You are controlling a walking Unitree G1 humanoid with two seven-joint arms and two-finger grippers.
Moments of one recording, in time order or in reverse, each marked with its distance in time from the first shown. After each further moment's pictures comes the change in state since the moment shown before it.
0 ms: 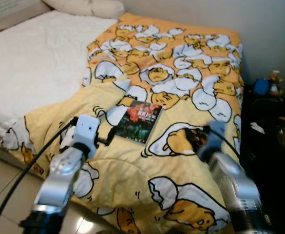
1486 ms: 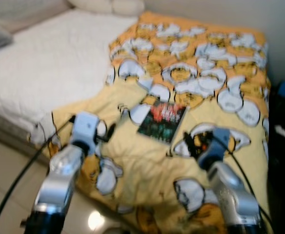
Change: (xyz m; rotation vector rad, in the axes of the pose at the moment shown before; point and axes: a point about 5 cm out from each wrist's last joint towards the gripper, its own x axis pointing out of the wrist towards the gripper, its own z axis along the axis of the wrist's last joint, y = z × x) left arm 0.004 -0.003 0.011 -0.044 -0.052 0.049; right arm -0.031 0.002 -0.019 0.049 -0.032 -0.153
